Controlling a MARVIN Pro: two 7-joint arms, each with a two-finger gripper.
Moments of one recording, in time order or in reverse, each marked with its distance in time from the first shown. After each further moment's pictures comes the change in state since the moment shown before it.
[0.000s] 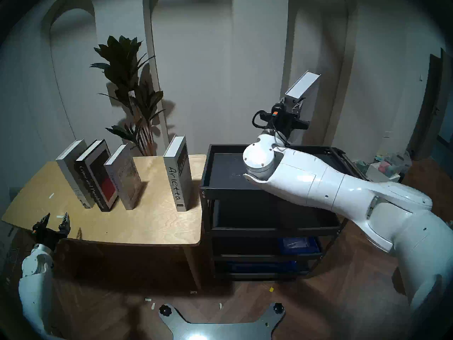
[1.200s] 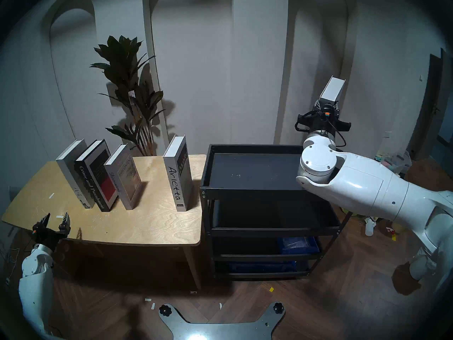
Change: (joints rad) left arm -0.001 0.000 0.000 0.001 0.000 0.000 0.000; right arm -0.035 0.416 0.030 -0.268 0.197 -0.104 0.299
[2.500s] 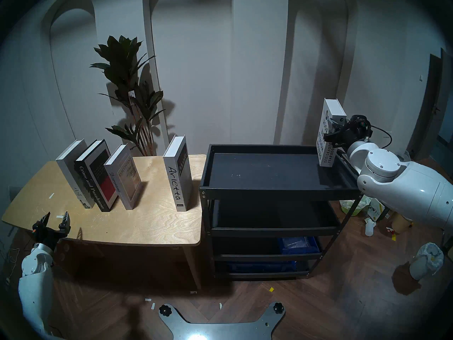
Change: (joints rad) left arm -0.001 0.002 -0.001 -0.008 0.001 0.000 -0.005; right arm -0.015 0.368 -0.012 0.003 0.352 -0.019 0.755
